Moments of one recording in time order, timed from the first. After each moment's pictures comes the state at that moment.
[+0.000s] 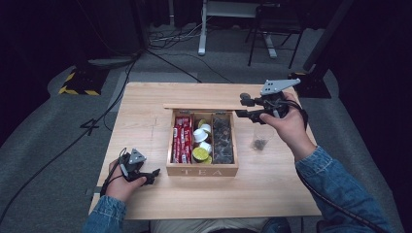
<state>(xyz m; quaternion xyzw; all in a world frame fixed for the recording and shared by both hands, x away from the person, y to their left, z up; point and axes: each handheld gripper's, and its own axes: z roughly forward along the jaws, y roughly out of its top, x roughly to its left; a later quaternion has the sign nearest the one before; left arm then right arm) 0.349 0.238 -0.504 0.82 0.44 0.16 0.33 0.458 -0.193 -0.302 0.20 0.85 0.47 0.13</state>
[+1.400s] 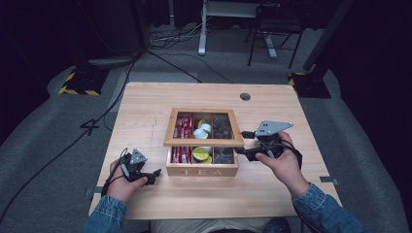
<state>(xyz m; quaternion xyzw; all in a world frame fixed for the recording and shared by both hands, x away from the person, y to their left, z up) 0.348 0.234 -0.504 0.82 0.43 0.16 0.34 0.395 -0.194 -0.381 0.22 0.86 0.45 0.14</state>
